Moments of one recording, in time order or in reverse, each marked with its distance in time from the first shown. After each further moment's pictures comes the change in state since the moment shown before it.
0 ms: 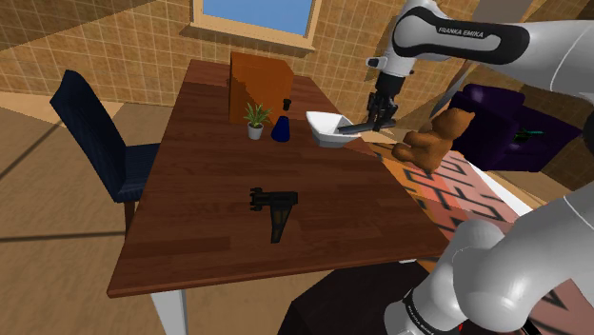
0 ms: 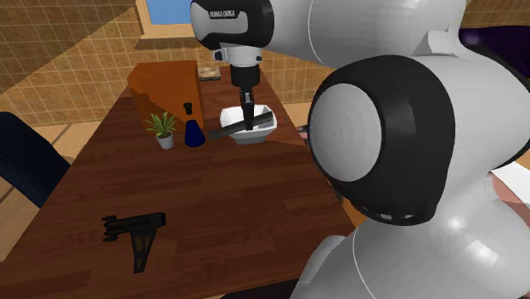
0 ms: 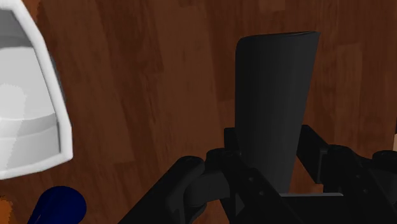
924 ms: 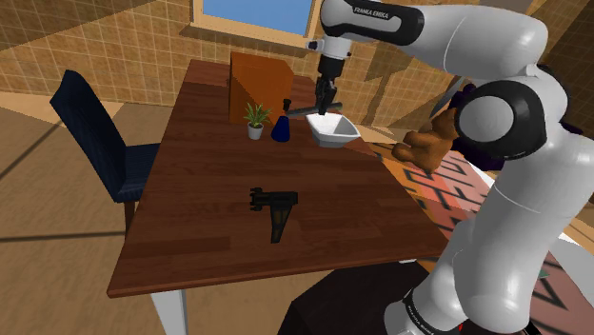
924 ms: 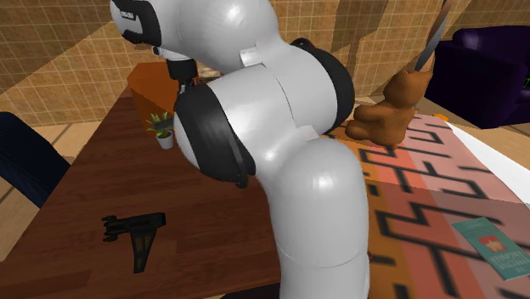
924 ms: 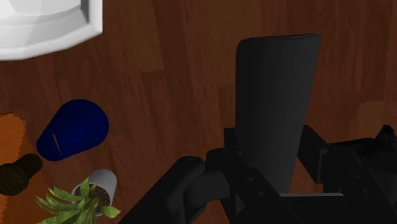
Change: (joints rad) arm 0.055 0.487 0.031 0.480 0.270 -0.067 0.055
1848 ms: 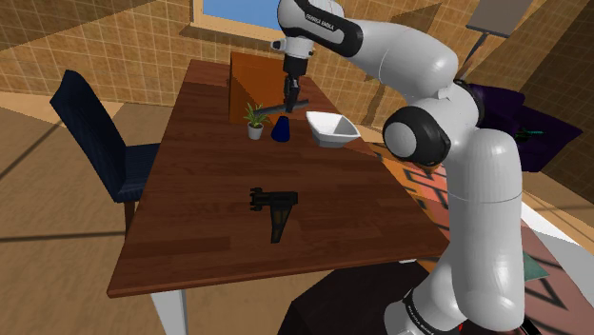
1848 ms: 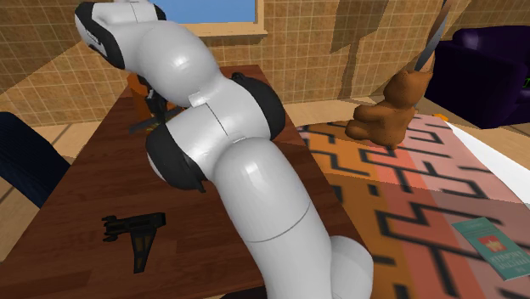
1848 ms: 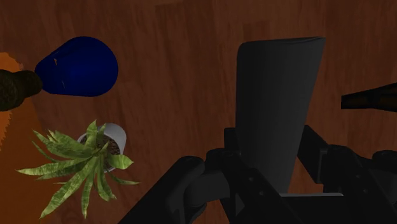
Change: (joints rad) arm -0.079 0.364 0.055 0.453 0.162 -0.115 0.062
